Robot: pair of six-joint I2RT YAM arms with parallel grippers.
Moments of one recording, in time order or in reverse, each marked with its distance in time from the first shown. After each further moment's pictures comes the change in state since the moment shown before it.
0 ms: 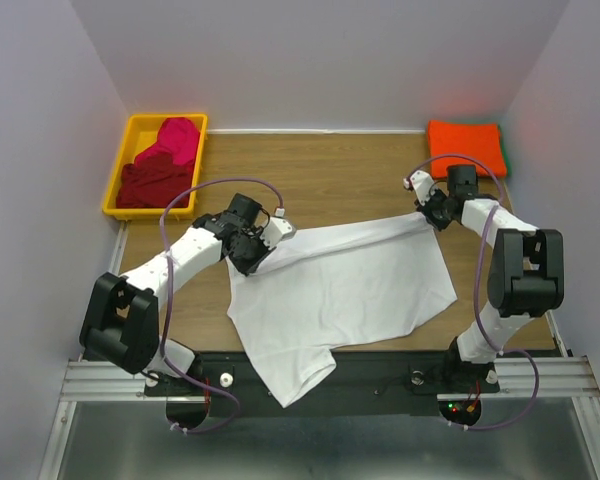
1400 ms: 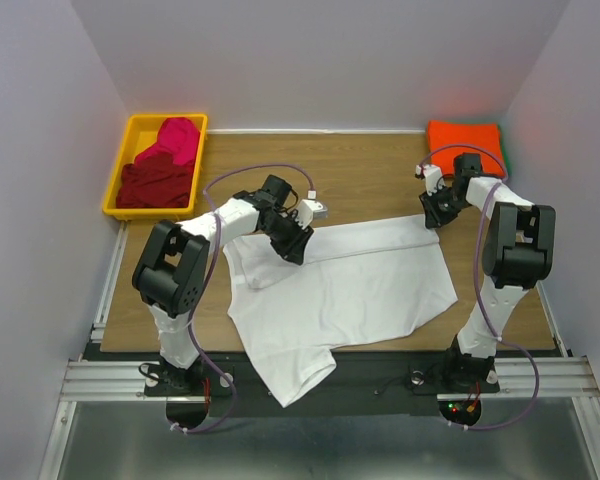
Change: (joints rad) left arm -0.042 0.390 0.291 0.100 0.392 -0.083; right arm -0.076 0.237 0.272 -0.297 -0.102 0.160
